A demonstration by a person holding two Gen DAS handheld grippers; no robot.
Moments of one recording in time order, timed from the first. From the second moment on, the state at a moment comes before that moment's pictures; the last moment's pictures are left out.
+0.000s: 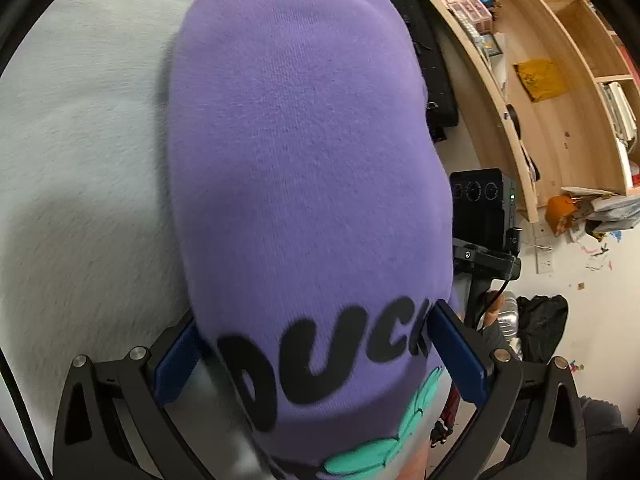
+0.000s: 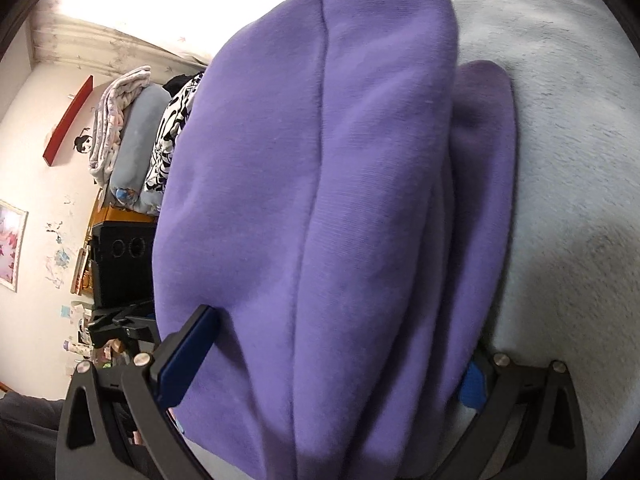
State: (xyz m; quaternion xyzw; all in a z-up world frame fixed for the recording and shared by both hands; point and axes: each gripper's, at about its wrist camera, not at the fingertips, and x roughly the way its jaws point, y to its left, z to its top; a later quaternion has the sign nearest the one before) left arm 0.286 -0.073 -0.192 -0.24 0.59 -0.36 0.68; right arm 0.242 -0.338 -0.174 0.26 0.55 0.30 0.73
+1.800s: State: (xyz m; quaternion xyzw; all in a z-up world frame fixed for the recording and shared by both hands) left arm 0.296 0.245 0.104 -0.17 0.42 -0.26 0.85; right arm 0.280 -0.005 0.047 0.22 0.37 0.43 0.79
